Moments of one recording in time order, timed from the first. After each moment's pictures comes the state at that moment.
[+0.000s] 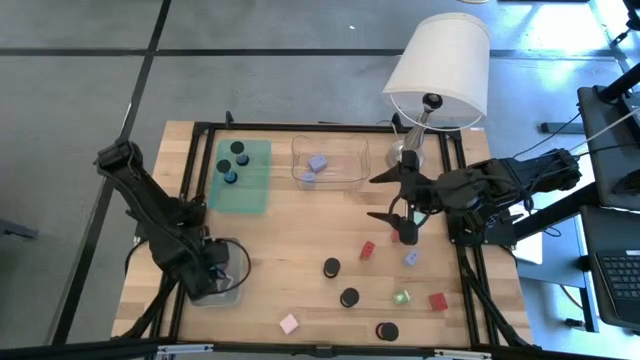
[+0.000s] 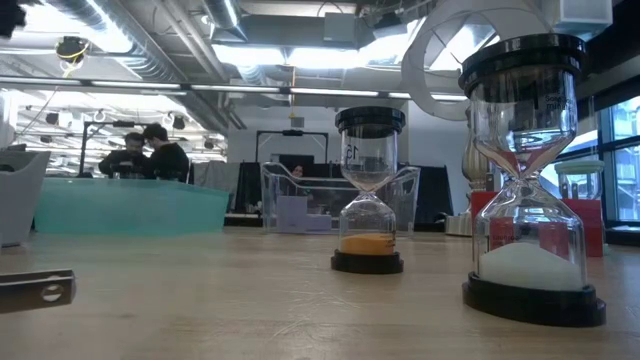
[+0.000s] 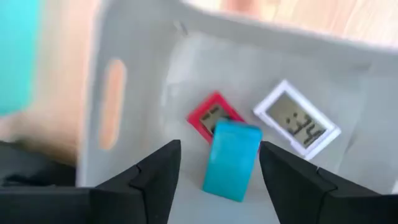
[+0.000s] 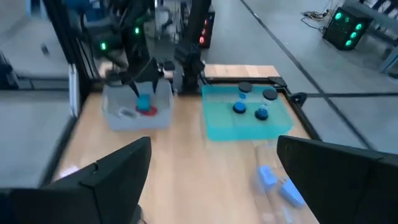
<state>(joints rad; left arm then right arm) -0.93 1.28 0.86 -1.12 -0.19 -1.23 0.39 1.25 1.51 -0.71 0.45 0.15</state>
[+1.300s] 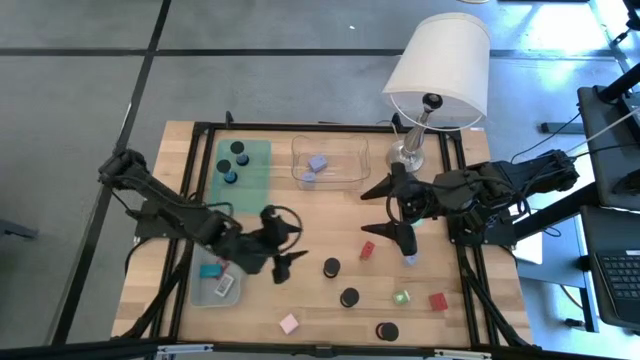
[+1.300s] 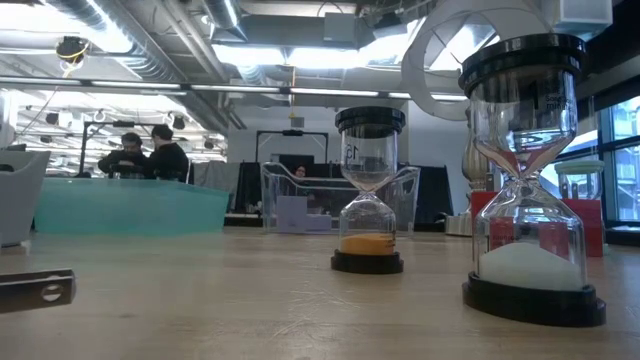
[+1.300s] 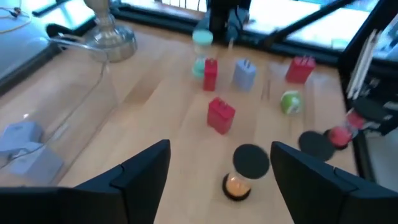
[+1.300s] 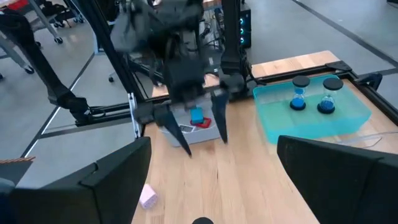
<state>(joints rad) -0.51 1.43 1.14 -0.37 -0.67 -0.56 0.39 1.28 1.51 -0.61 0.29 0.36</state>
